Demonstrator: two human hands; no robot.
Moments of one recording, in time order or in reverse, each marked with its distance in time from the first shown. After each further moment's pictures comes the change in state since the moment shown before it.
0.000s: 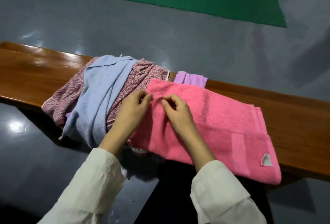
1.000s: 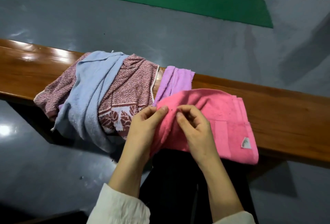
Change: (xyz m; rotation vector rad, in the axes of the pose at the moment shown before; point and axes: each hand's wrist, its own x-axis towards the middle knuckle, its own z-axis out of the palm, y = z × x) left_hand -0.097 0.070 0.022 -1.025 -0.066 -0.421; right_hand -0.098 -0.029 -0.055 0.349 0.073 -0.127
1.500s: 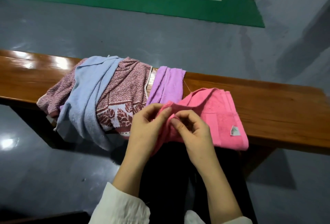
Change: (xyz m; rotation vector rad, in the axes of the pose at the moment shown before) left_hand -0.041 0.000 0.020 0.248 -0.088 0.317; right_hand -0.042 -0.016 -0.018 0.006 0.039 0.032
